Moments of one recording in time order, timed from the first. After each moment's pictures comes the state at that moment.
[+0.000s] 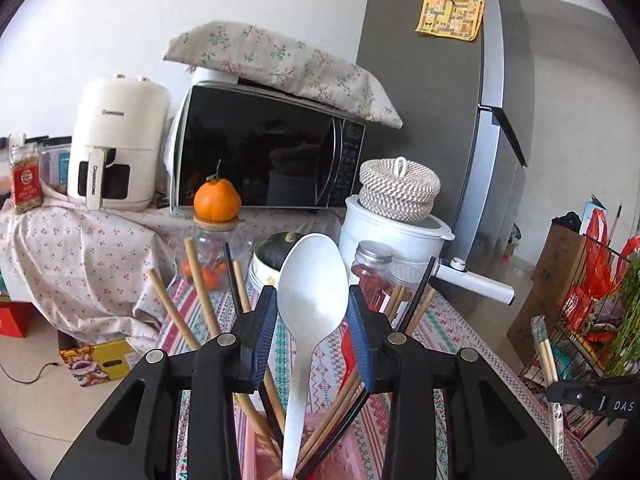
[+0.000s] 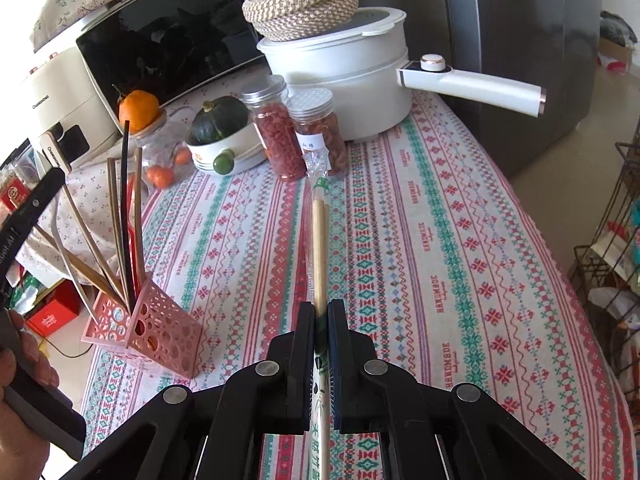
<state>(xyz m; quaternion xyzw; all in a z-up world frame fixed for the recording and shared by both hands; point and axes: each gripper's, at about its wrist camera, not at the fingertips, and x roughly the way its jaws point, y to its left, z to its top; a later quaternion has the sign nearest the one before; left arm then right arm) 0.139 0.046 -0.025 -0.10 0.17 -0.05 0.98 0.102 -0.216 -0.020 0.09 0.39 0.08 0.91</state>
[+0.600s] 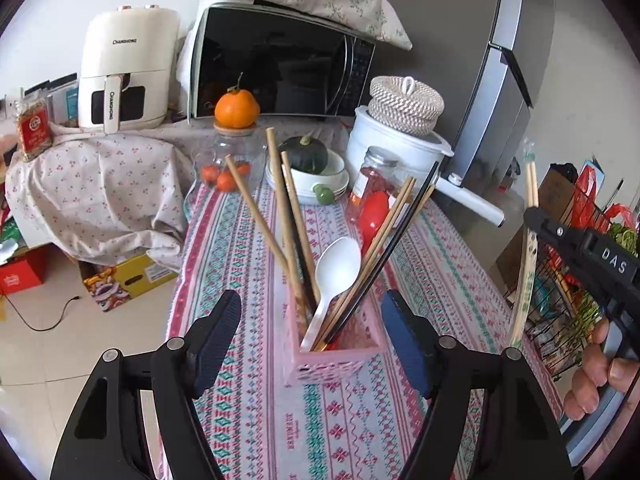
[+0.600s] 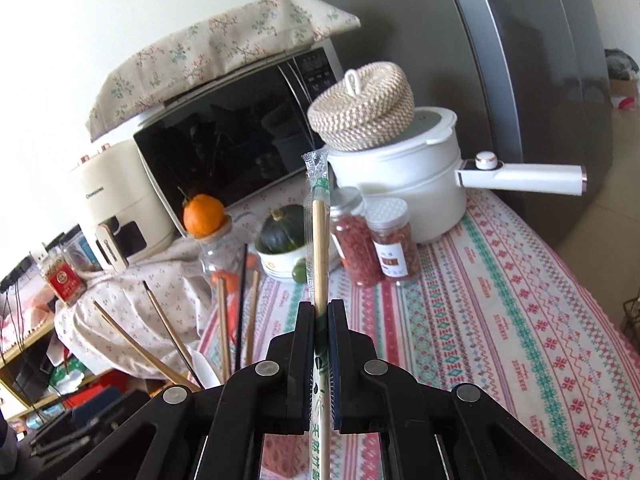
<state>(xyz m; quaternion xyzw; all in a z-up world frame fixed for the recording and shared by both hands) 0.087 0.075 -0.021 -0.08 0.36 -0.06 0.93 0.095 -0.160 0.028 0.16 0.23 0.11 0.95</state>
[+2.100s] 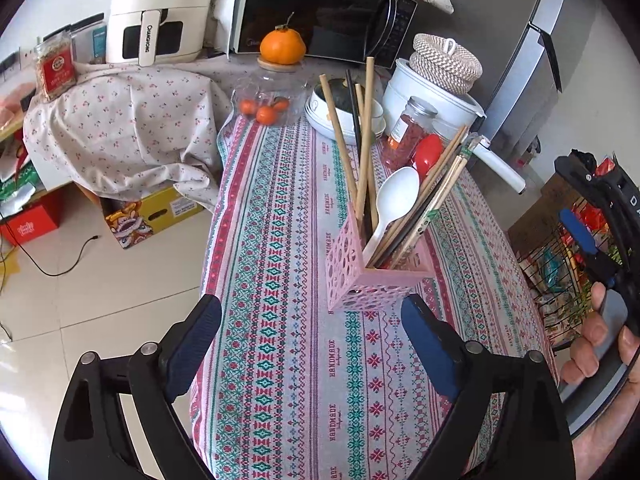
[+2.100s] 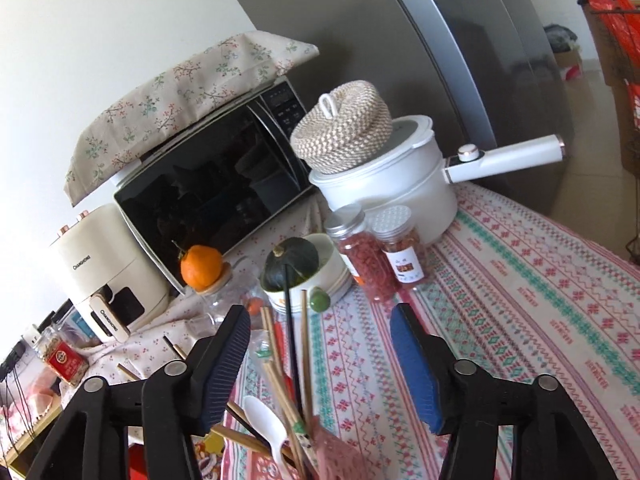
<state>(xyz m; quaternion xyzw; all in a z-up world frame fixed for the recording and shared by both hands) 0.065 0.116 -0.034 -0.11 0.44 -0.04 0.89 0.082 -0.141 0.027 0.24 0.23 0.03 0.94</state>
